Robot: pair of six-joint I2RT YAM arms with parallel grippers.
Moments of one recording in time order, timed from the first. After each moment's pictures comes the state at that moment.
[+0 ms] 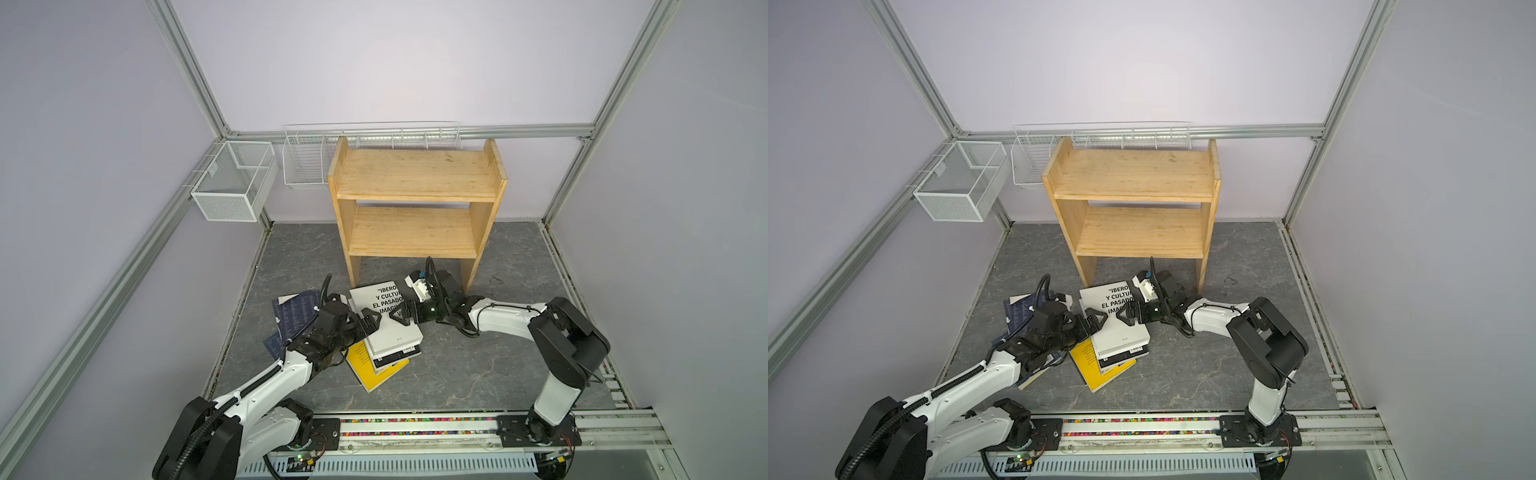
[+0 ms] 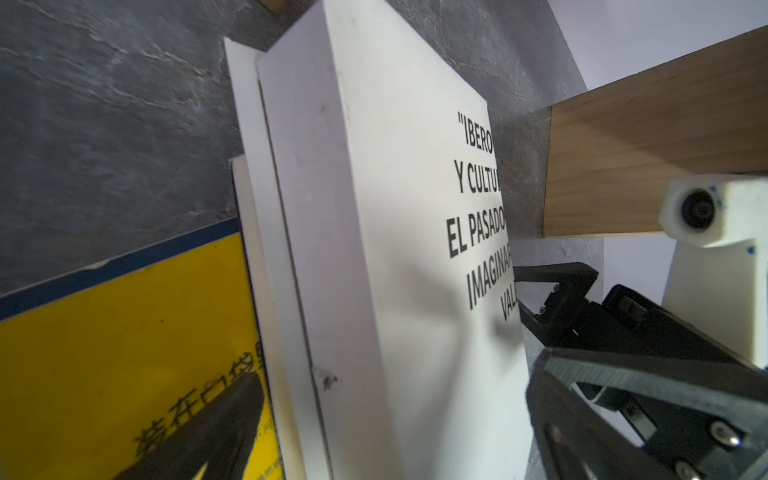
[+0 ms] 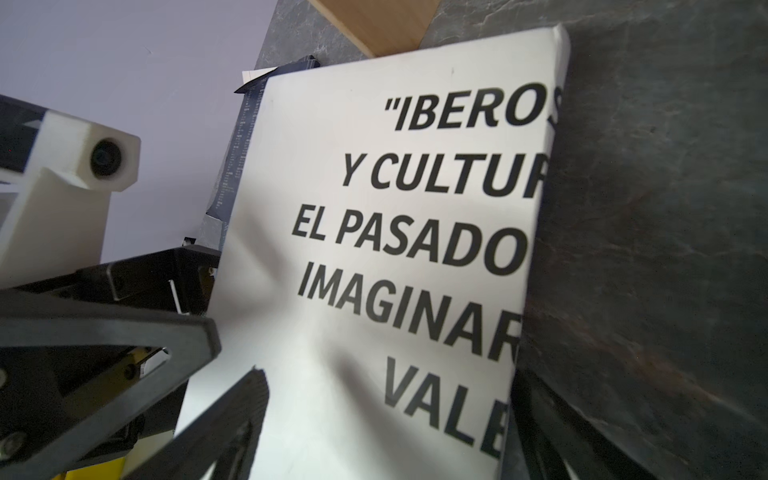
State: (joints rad) left arm -0.53 1.06 0.42 -0.05 0.16 -0.94; right arm 0.72 1.78 0.95 0.12 -0.49 0.54
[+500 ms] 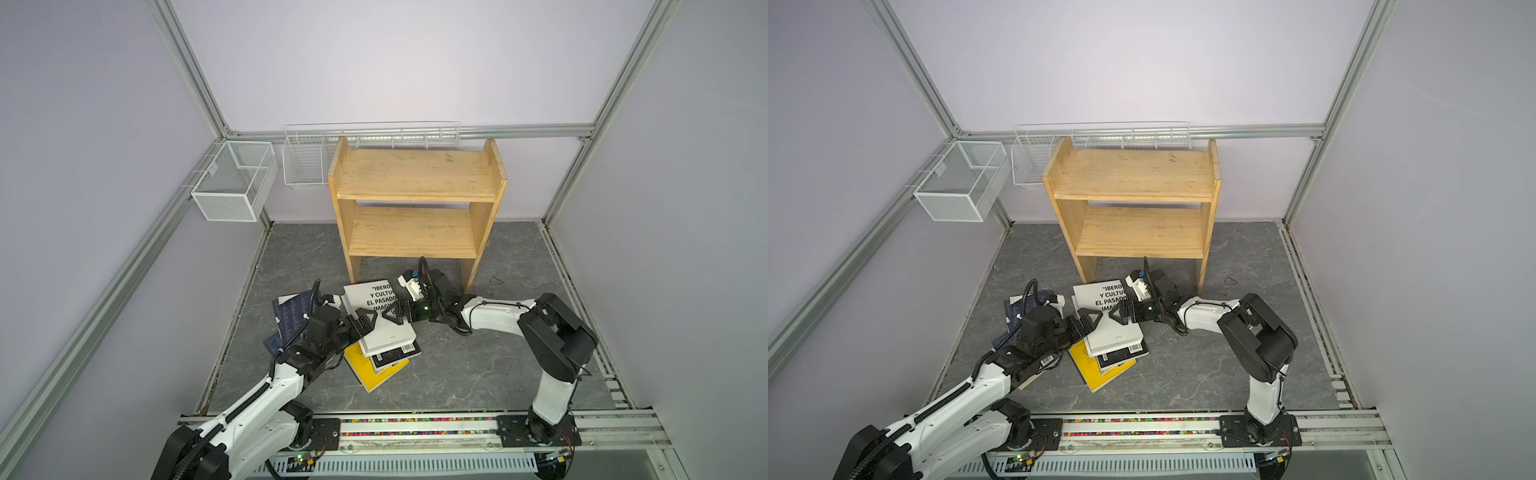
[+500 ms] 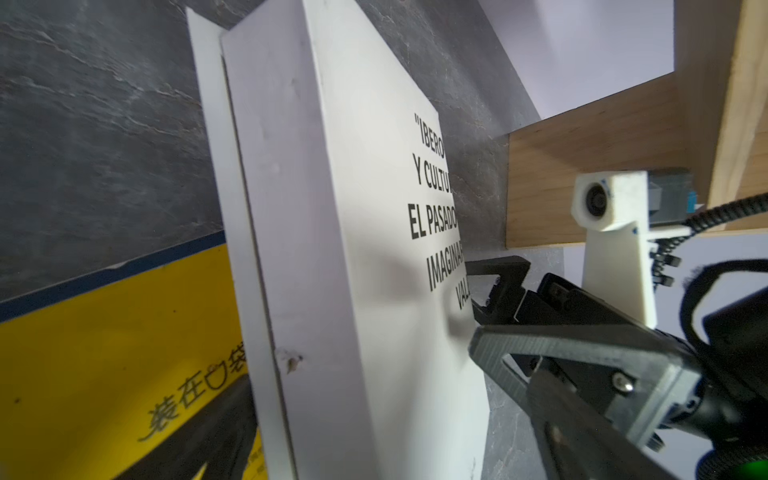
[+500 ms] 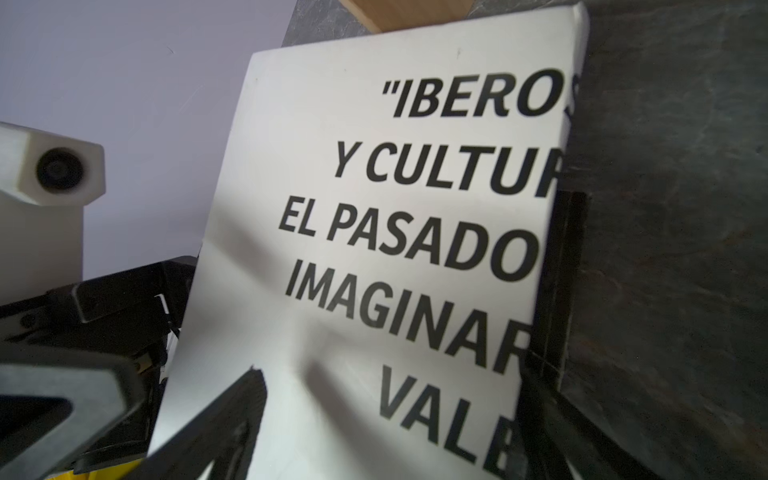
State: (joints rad) left arm -0.51 0.91 0.37 -0.03 0.16 -0.97; right arm 0.74 1.85 1.00 0.16 -0.53 0.57
